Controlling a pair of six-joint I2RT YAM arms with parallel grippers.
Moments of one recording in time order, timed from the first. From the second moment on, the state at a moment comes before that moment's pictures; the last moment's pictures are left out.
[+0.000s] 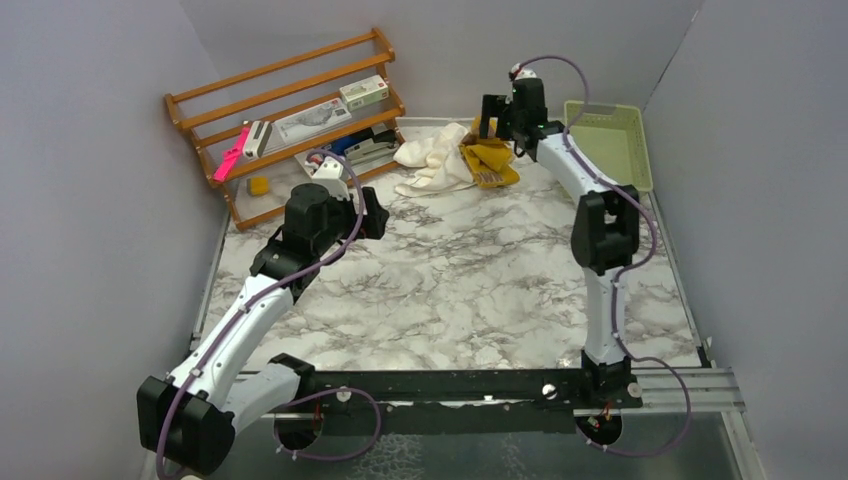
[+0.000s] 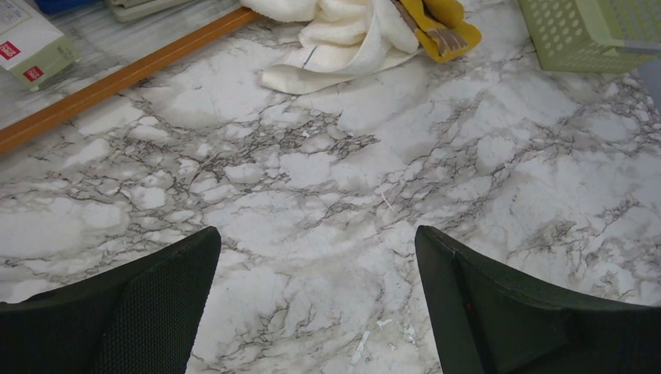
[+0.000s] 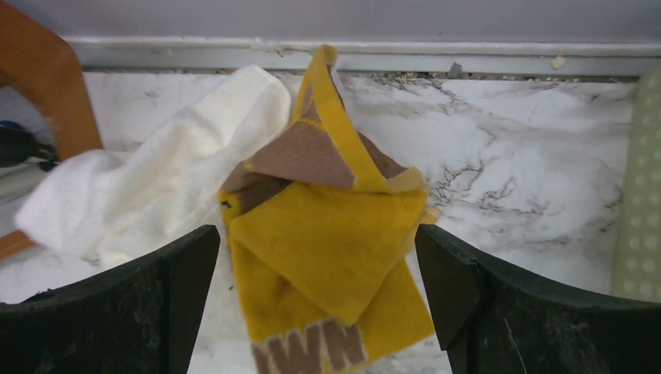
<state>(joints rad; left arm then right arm) -0.39 1.00 0.83 -0.20 0.04 -0.32 0.26 2.14 1.90 -0.23 0.07 0.21</state>
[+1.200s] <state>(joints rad) -0.38 1.00 0.89 -0.28 0.00 -0.28 0.31 1.04 0.98 0.03 -0.09 0.10</state>
